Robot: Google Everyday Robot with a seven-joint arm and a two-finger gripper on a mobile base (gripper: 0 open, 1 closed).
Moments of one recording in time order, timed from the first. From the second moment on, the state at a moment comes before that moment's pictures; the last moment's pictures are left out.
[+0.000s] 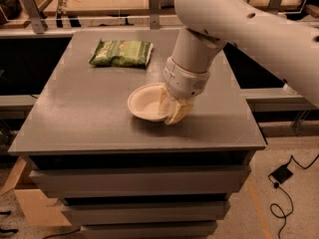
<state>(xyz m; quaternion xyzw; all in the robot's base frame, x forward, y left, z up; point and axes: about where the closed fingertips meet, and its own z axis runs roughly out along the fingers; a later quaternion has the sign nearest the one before) 0.498 -0.031 0.840 -0.86 0.48 0.10 0.09</state>
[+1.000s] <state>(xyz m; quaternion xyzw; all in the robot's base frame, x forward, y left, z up) 0.523 -0.067 0.873 -0.85 0.51 0.06 0.14</state>
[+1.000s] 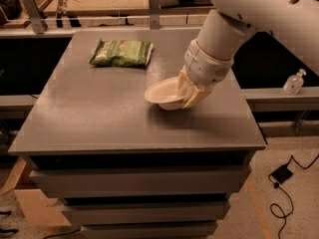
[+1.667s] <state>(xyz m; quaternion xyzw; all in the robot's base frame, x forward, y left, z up) 0.568 -0.084 0.906 -0.84 0.50 0.02 0.19</state>
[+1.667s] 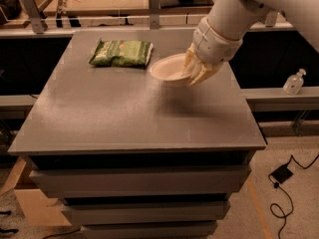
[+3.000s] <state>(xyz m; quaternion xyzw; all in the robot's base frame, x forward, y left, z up) 0.743 -0.002 0.869 -0.85 0.43 0.03 0.29</state>
